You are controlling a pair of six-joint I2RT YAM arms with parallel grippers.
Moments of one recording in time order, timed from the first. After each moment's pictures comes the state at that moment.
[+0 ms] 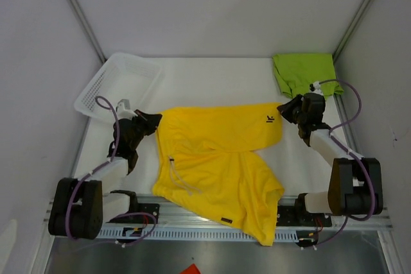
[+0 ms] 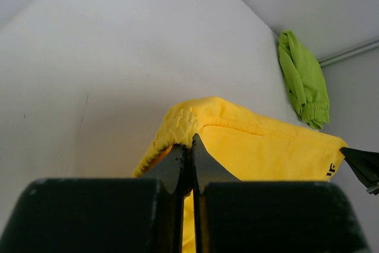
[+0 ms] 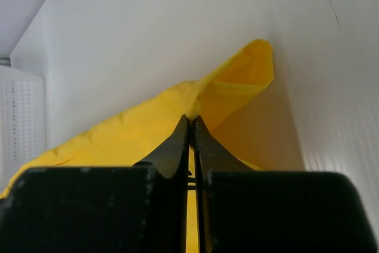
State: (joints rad) left arm -0.08 1.09 0.25 0.62 0.18 -0.78; right arm 0.02 1.31 0.66 0.15 -0.14 0.70
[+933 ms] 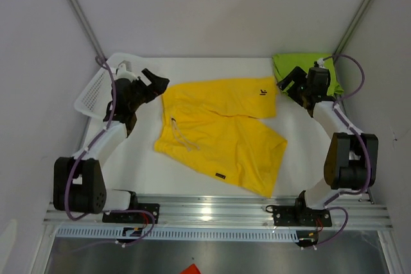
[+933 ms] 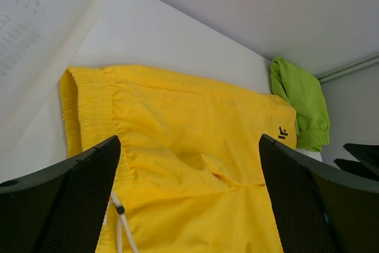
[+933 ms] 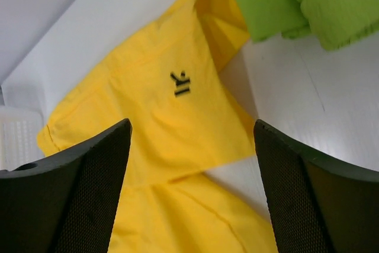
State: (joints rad) left arm -0.08 1.36 0.85 0.28 0.20 -0.67; right arm -0.04 1.64 1.13 -0.03 -0.15 0.64
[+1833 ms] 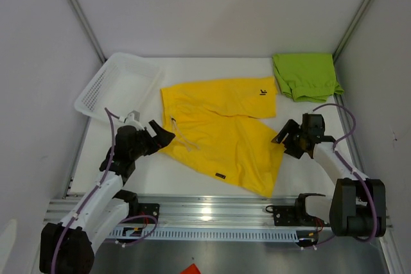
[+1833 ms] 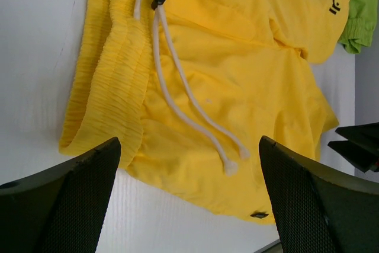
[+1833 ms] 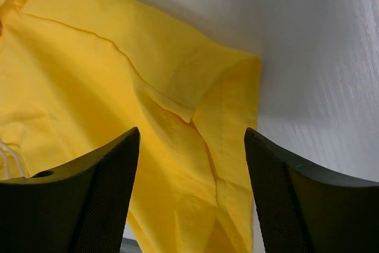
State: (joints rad) left arm -0.19 0.77 0.36 -0.09 0.20 -0.72; right arm -0.01 1.18 0.58 -0.39 -0.22 0.62
